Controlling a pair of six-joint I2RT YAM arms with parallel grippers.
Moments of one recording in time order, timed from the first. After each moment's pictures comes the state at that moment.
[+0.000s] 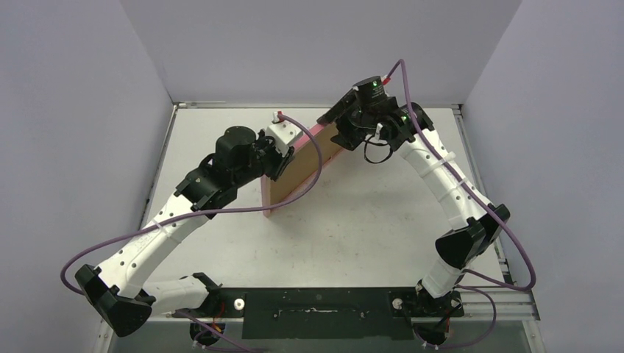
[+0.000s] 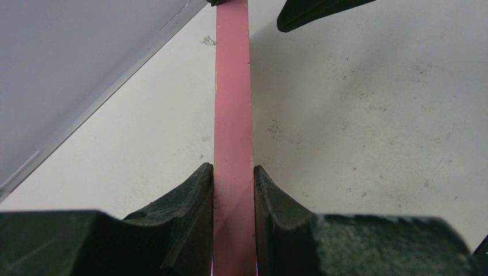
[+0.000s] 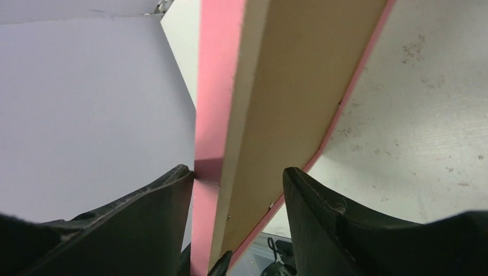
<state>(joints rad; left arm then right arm) -0.69 1.17 1.29 -0.46 0.02 0.19 0.57 1.68 1.95 -0.93 -0.01 1.25</state>
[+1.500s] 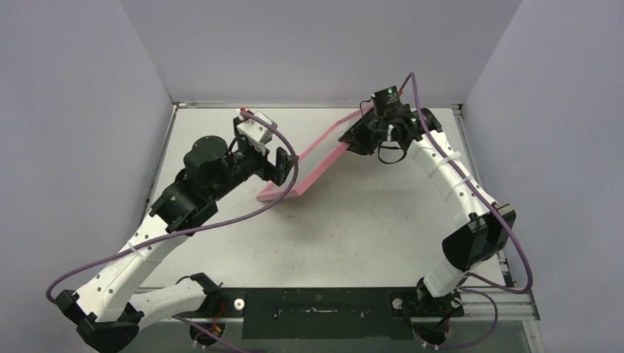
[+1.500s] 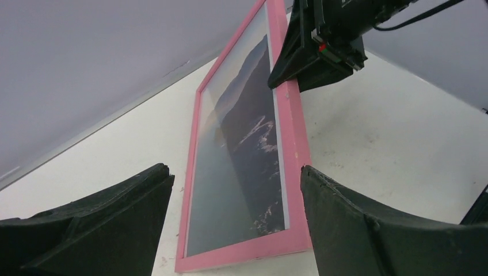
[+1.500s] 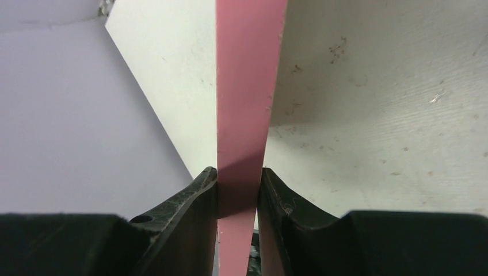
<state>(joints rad) -0.72 1.02 1.24 -0.35 0.00 0.05 0.46 1.63 1.76 -0.96 -0.10 1.22</state>
